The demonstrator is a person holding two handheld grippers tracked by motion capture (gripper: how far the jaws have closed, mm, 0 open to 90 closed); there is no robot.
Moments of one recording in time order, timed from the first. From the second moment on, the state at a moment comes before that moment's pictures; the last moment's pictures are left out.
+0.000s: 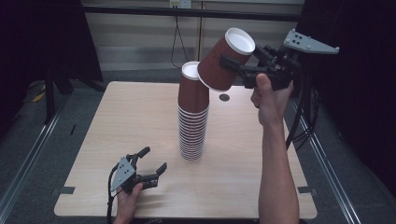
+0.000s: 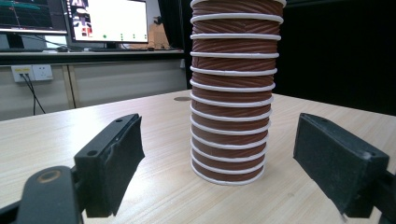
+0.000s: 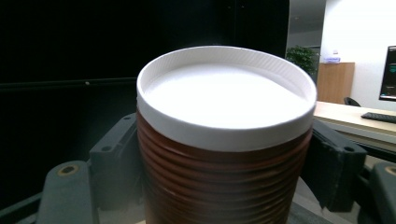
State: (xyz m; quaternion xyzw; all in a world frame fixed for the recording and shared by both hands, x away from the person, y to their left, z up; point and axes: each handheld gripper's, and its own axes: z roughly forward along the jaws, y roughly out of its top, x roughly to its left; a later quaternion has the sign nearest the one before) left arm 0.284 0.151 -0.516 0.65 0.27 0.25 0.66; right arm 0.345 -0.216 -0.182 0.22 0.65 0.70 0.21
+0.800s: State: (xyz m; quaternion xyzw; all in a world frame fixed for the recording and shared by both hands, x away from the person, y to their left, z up) left arm 0.291 0.151 -0.514 0.67 0.27 0.23 0.65; right arm 0.338 -0.249 -0.203 0.26 0.66 0.66 0.23
